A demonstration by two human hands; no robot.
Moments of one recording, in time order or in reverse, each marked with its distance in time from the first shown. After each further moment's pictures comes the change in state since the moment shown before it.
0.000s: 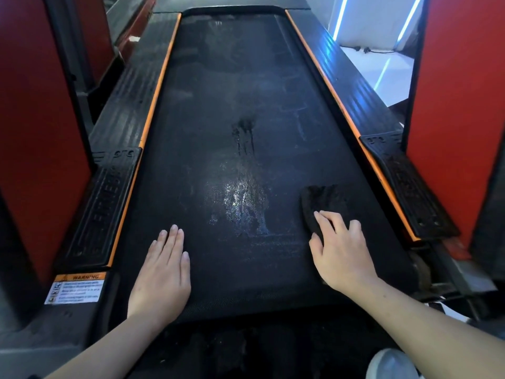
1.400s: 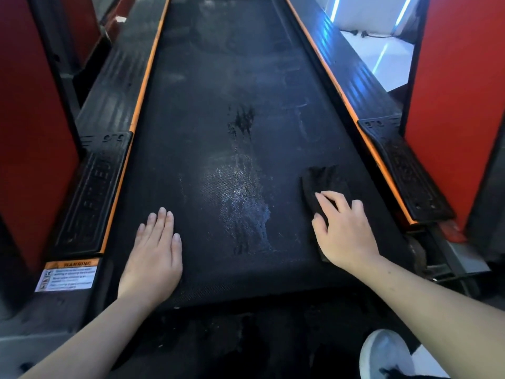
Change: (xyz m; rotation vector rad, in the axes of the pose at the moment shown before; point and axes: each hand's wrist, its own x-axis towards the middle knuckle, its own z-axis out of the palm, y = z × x) left_hand 0.008 -0.012 0.003 -0.016 0.010 -0.009; right_hand 0.007 0.011 0.001 0.048 -0.026 0.040
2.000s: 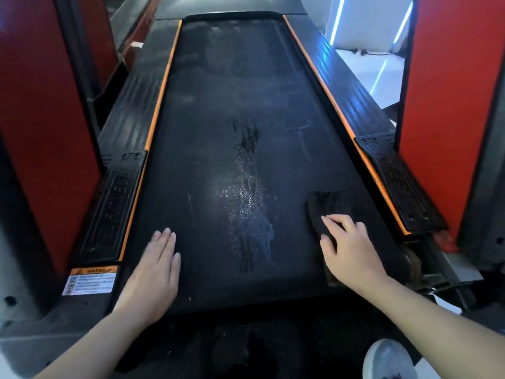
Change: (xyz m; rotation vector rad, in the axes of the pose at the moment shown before) left_hand -0.019 -0.012 -0.029 -0.063 -0.001 0.096; right_hand -0.023 0.005 -0.017 0.168 -0.026 -0.007
